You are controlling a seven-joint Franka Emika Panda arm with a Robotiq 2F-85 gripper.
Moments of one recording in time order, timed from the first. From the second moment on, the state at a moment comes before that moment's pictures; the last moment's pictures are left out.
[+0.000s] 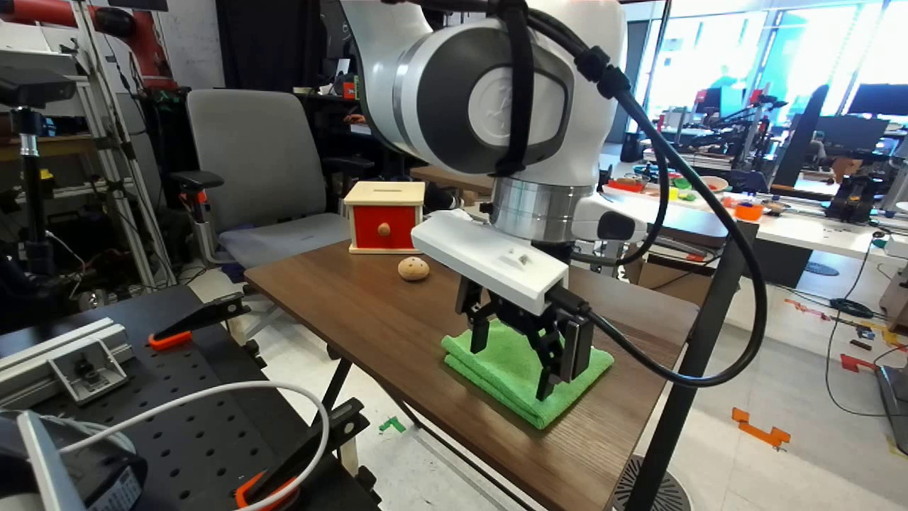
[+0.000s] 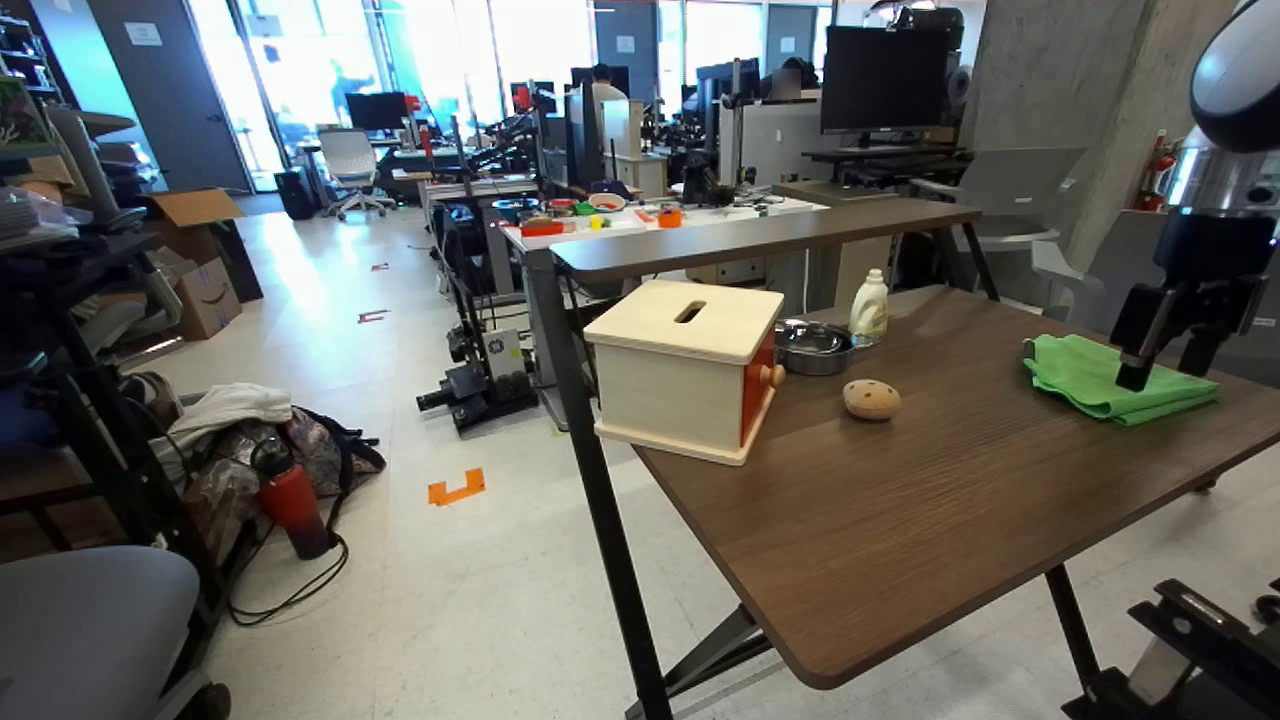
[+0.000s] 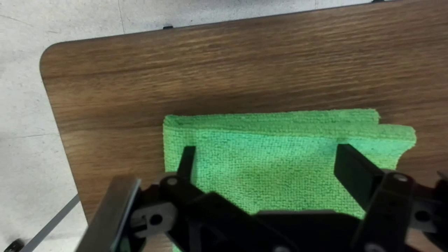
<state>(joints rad) -0.28 0.58 -0.03 -2.13 0.02 2.66 -0.30</state>
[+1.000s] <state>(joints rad) -0.27 0.71 -0.03 -2.03 0.02 2.86 -0.27</state>
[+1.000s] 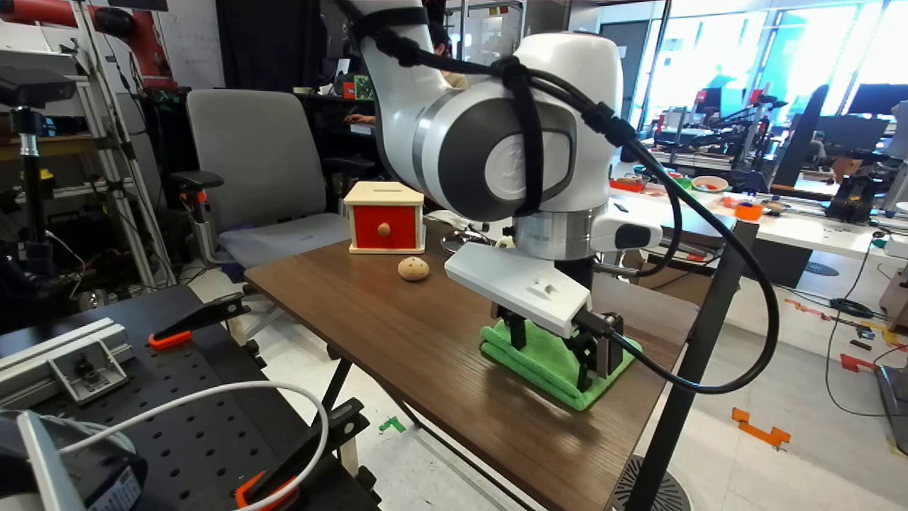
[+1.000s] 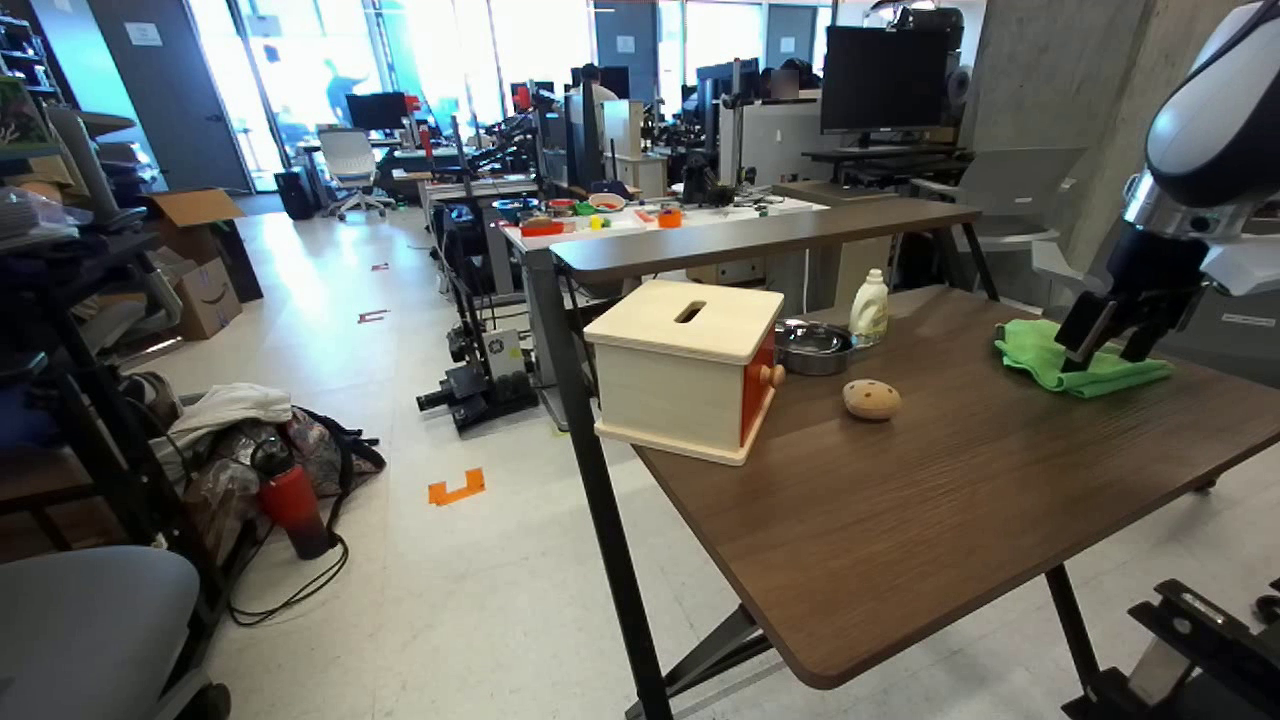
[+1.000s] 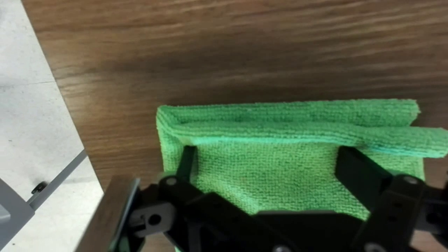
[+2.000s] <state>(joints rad) -0.25 0.91 -0.03 -1.63 0.02 2.72 -0.21</state>
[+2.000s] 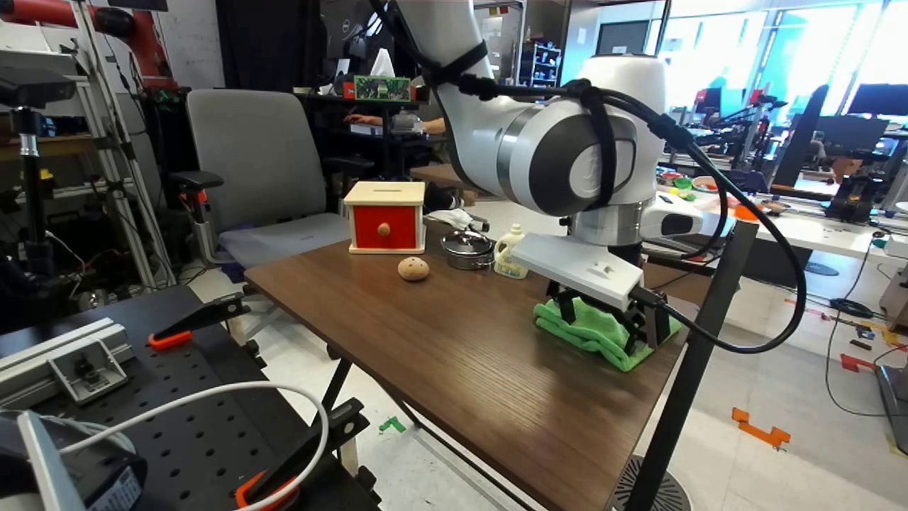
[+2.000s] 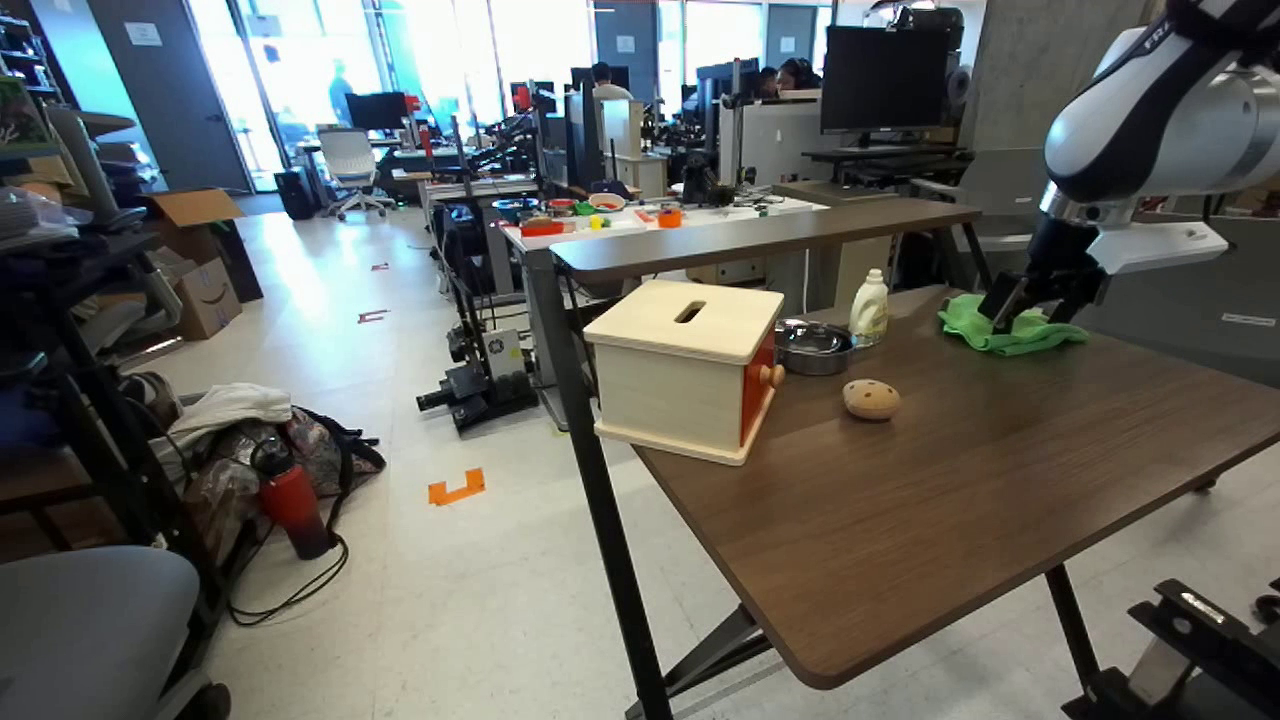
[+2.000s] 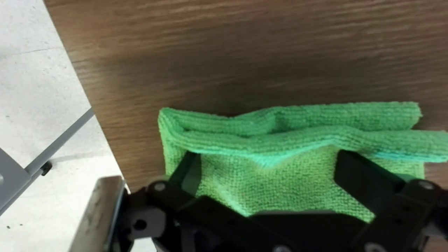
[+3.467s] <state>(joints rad) -0.39 0.71 0.10 -2.07 0.02 2.80 -0.42</state>
